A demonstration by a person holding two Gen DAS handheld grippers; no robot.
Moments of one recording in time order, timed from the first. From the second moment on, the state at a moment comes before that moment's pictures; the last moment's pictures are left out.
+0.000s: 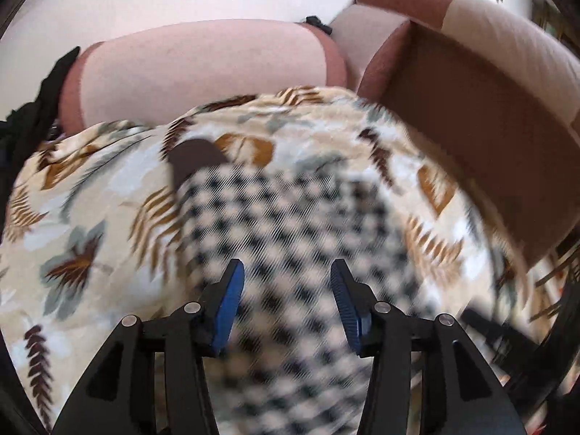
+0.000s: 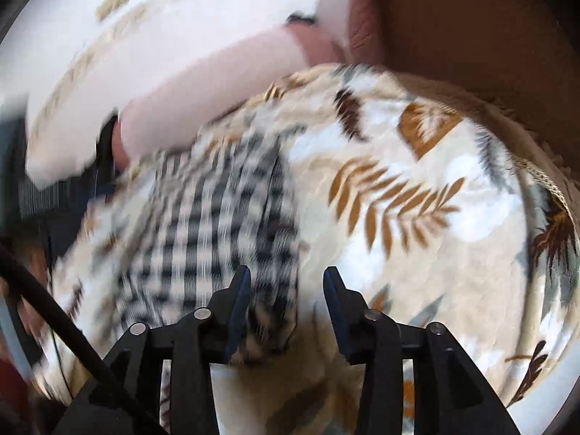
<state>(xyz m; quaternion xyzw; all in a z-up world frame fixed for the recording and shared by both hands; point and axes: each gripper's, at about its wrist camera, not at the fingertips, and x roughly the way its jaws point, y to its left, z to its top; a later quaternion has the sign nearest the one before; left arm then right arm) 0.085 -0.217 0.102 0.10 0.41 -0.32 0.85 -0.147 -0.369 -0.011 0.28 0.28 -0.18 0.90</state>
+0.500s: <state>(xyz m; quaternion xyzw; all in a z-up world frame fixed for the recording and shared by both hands) 0.008 -0.205 0.011 0.17 0.43 -0.31 0.83 -0.022 -0.376 -0.027 0.20 0.39 -0.17 0.88</state>
